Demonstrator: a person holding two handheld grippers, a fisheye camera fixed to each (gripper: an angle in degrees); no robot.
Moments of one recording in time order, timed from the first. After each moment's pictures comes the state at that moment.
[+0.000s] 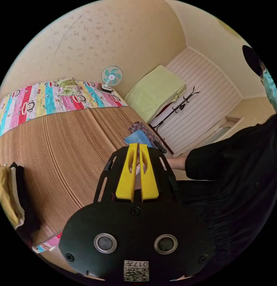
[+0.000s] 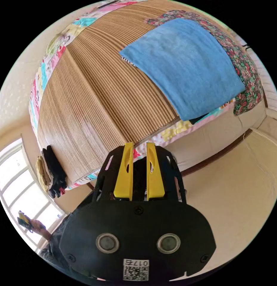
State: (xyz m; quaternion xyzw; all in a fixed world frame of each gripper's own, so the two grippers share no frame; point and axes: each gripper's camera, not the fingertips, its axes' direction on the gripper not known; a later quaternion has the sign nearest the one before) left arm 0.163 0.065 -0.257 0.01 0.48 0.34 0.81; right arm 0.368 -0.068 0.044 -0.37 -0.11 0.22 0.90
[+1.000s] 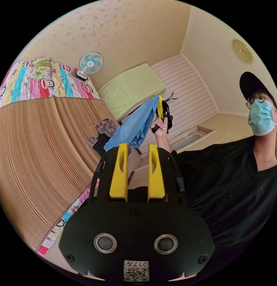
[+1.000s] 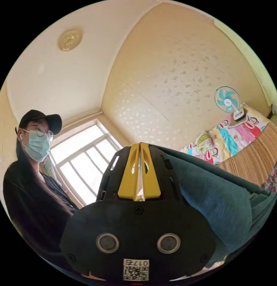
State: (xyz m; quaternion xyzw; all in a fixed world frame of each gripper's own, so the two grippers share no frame) left arm 0.235 -0.028 -0.235 -0.06 0.61 0.31 0.73; right arm 0.172 -0.109 -0.357 0.26 -0.66 0.01 0.71
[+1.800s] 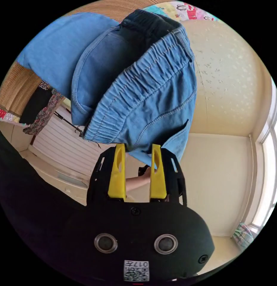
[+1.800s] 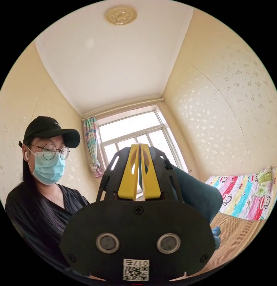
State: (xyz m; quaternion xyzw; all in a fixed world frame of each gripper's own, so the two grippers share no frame) left arm 0.142 -0.089 -0.091 -0.26 0.86 -0.26 0.36; right arm -0.174 -0.073 -0.534 0.26 -0.72 -0.18 0.62
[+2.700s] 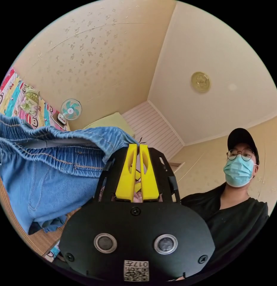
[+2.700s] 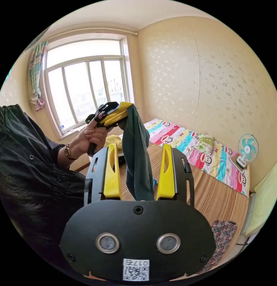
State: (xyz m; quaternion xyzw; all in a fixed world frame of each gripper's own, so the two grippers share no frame) left arm 0.198 -0.075 -0.338 0.08 0.76 0.20 0.61; right arm -0.321 0.107 -0.382 0.13 -0.38 -0.38 0.83
